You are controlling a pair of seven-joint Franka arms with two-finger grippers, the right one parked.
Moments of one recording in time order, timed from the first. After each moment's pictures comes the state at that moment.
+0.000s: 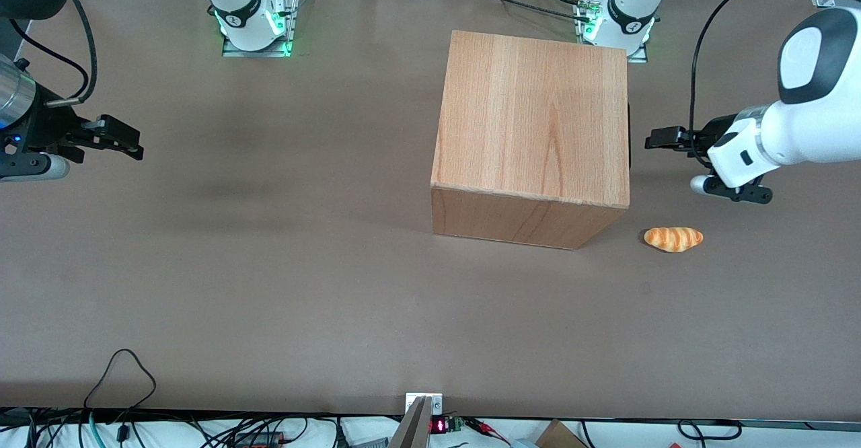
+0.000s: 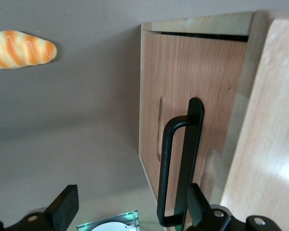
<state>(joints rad) 0.03 0.16 -0.07 -1.74 -0.23 1.55 0.11</state>
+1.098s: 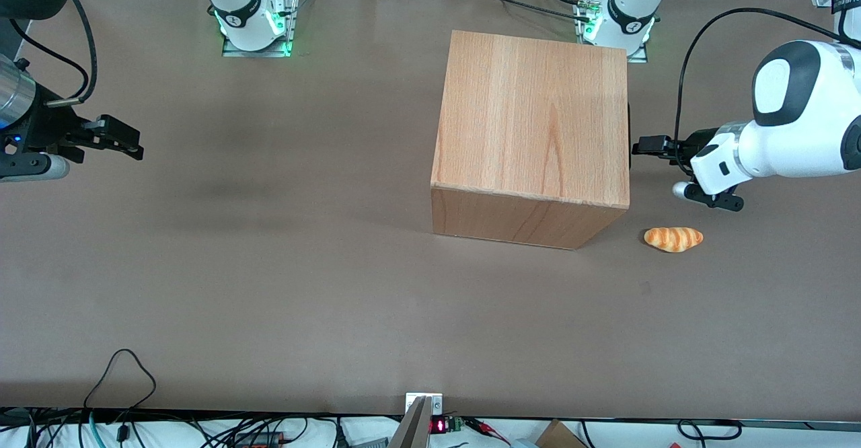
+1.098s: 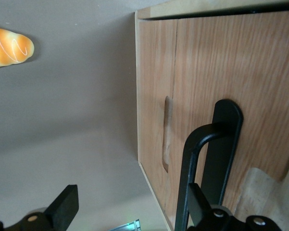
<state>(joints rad) 0.05 0.17 -0.07 -1.86 -0.27 1.65 0.20</state>
